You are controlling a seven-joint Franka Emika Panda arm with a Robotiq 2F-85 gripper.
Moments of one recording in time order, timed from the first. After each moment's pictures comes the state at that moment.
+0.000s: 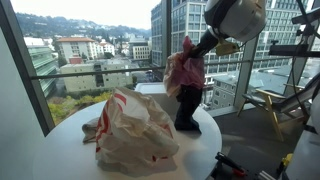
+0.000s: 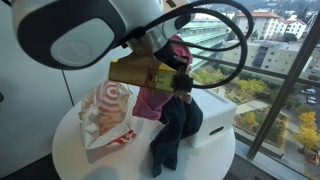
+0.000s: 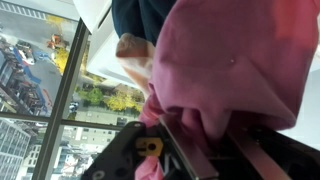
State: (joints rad) arm -0.19 -0.58 -0.26 -2.74 0.34 2.97 -0.68
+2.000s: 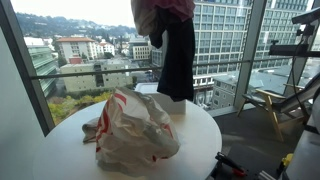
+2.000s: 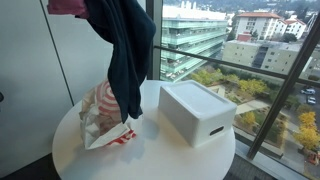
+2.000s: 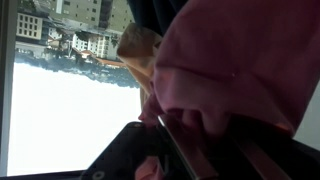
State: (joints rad) arm -0.18 -1.17 0.16 -2.75 0.34 2.99 -0.41
